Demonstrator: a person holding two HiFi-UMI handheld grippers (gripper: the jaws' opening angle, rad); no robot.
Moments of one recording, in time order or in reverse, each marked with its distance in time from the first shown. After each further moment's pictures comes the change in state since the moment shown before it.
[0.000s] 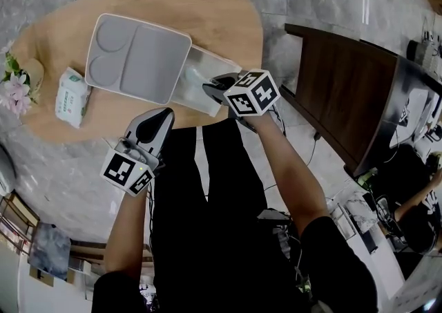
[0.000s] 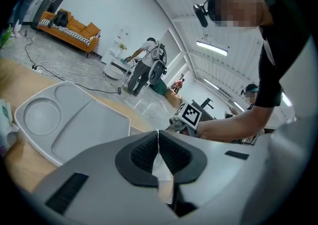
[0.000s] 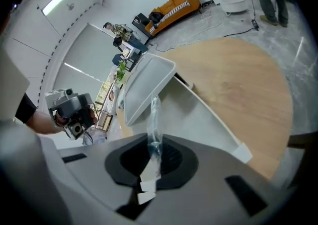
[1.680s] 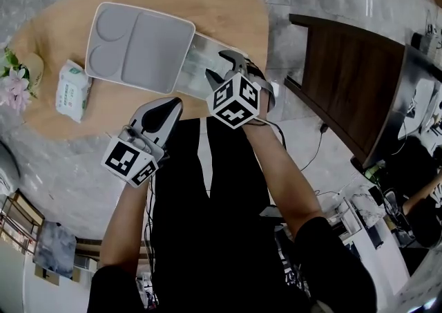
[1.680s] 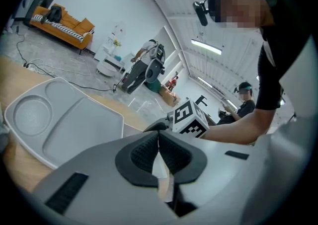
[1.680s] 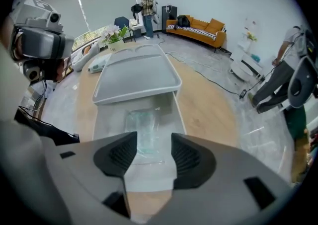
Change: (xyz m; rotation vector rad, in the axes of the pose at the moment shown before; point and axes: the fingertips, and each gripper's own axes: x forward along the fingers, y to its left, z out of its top) left arm 0.005 -0.007 -0.010 0.024 0.029 -0.074; right arm -0.003 -0.024 0.015 -0.507 0.093 -0.601
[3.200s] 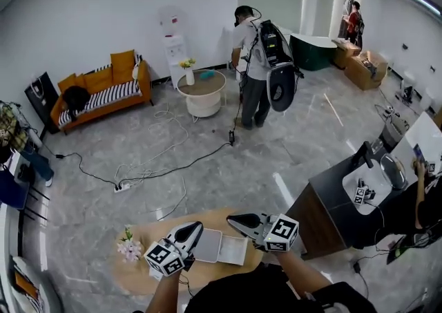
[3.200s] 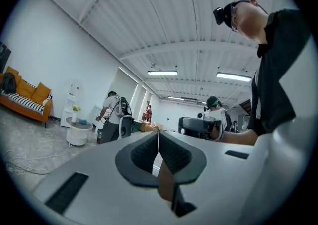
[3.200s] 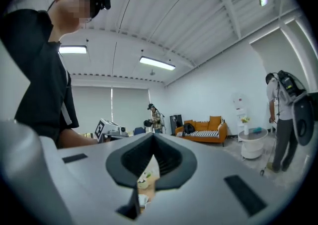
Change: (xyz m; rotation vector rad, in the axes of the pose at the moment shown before) left arm -0.155 -0.271 0.337 0.506 -0.359 -0.196; right arm -0.578 0.026 0.203 0.033 -1.240 0.130
